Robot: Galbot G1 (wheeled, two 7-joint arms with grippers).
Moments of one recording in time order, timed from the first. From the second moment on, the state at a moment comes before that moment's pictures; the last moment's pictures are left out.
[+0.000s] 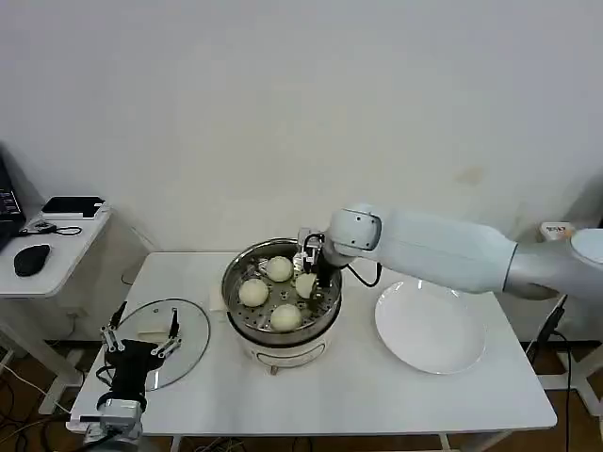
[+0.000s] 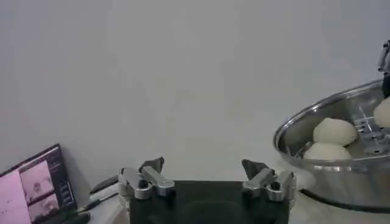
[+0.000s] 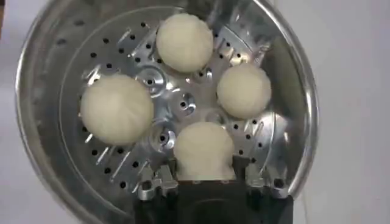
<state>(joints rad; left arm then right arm) 1.63 -1.32 -0.66 -2.24 0.20 0.19 -0.09 0.42 1.12 -1.25 1.34 0.60 -0.72 -0.64</state>
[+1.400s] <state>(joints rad) 1.62 -1.31 -0.65 -2.18 0.18 0.15 -0.10 -0.45 0.90 -0.26 1.78 0.35 -0.20 -0.13</state>
